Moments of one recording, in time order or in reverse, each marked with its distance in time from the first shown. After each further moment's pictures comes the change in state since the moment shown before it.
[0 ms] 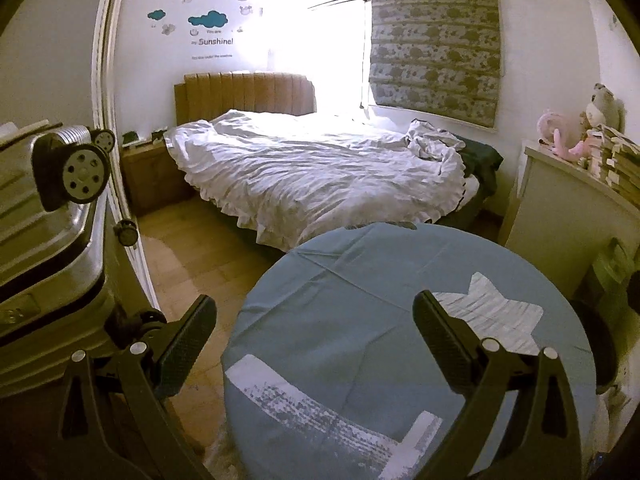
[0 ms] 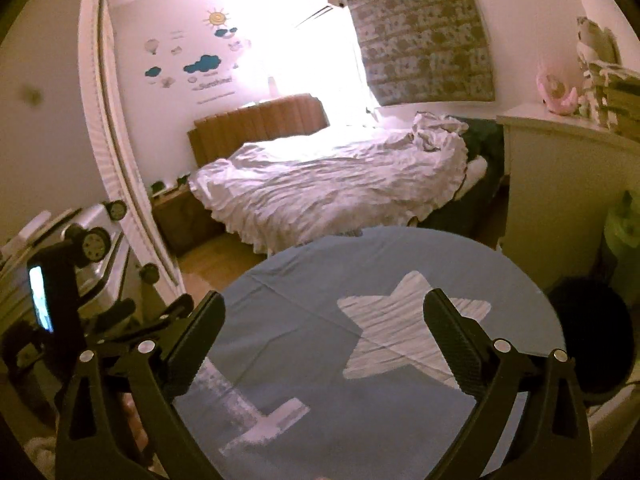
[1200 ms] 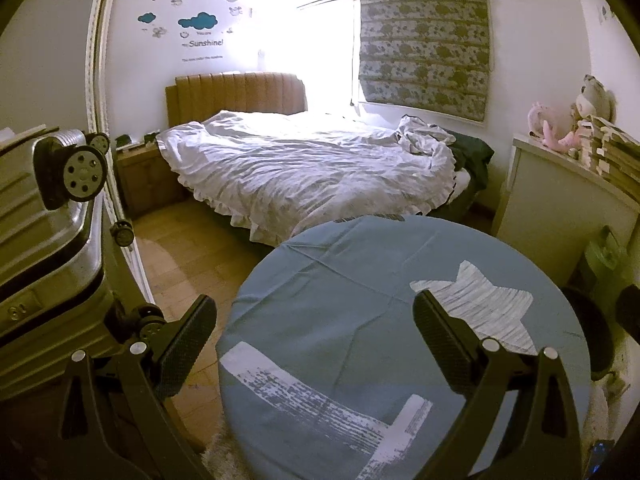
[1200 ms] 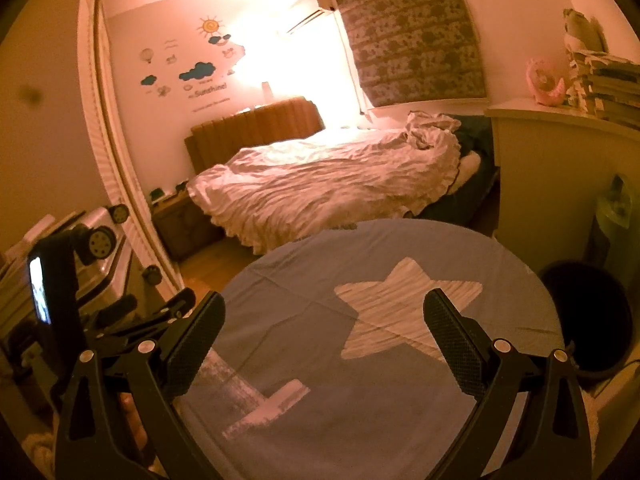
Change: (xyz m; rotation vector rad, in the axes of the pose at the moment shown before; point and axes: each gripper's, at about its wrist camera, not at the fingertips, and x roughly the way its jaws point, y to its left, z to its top) left arm -0.011 -0.005 -0.001 0.026 0.014 -0.023; right arm -0.012 -0.007 -0.024 0.043 -0.008 -0.003
